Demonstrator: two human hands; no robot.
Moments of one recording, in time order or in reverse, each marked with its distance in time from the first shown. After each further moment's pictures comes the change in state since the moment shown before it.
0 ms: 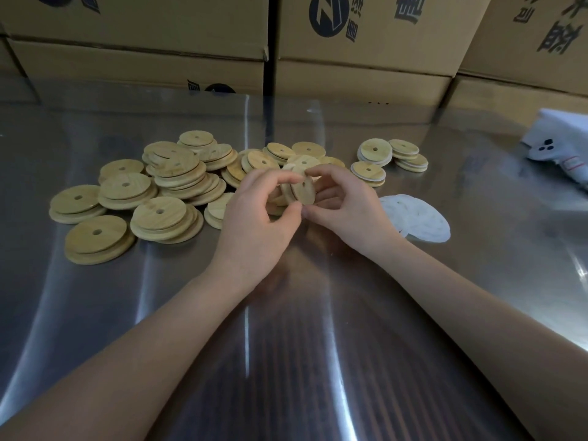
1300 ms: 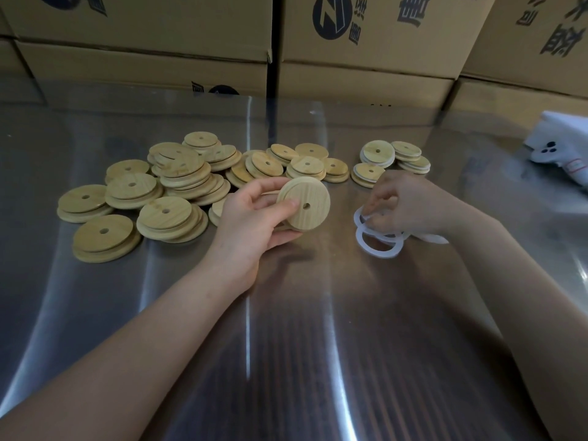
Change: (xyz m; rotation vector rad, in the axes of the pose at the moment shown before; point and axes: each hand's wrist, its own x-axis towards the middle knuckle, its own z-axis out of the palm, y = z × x) left_hand 0.005 -0.005 -0.005 -0.661 -0.037 -0.520; right_hand 0.010 0.021 -0.079 -0.588 -0.314 0.161
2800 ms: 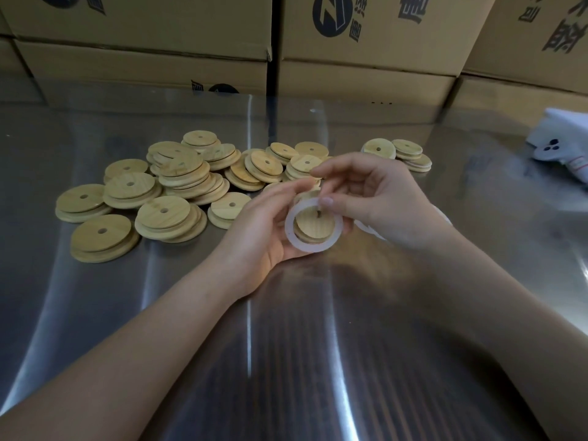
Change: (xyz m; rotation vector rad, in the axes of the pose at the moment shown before) left_hand -0.003 0.001 0.006 -0.134 -0.205 -0.159; right_hand -0.021 -0.064 0.016 0.953 0.080 -0.349
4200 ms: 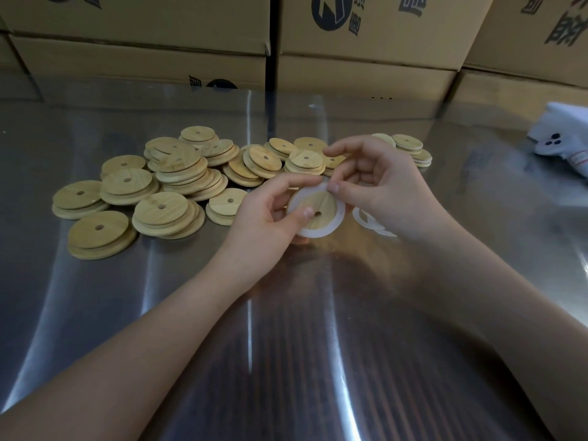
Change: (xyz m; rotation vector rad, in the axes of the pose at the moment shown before) left_hand -0.003 -0.009 -0.004 0.467 -0.023 0.408; right_hand 0.002 0.000 -0.004 -0.159 0.134 0.019
